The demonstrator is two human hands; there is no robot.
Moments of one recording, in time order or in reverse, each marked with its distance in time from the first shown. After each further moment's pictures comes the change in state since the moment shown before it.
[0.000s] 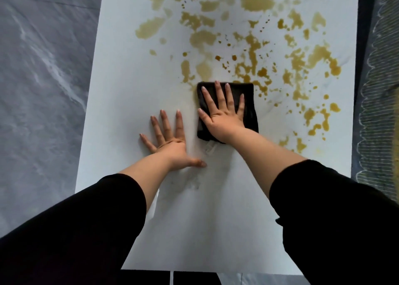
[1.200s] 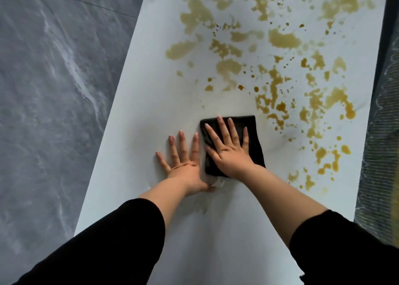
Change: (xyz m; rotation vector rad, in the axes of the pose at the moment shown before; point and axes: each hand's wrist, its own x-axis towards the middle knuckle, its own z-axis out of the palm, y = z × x) left_hand 0.002 -0.002 -0.004 -0.027 -0.037 -0.023; right_hand -0.012 -0.017 0.002 -0.019 -0.092 -0.162
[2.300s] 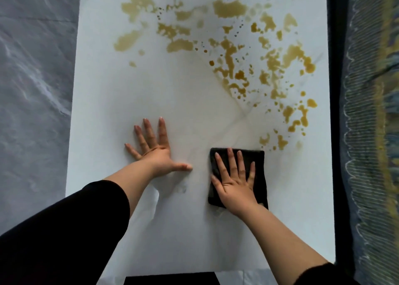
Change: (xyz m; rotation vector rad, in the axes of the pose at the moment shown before) left_hand 0.000 0.002 0.005 0.056 0.044 -0.006; right_hand -0.148 0.028 0.078 0.121 -0.038 0.356
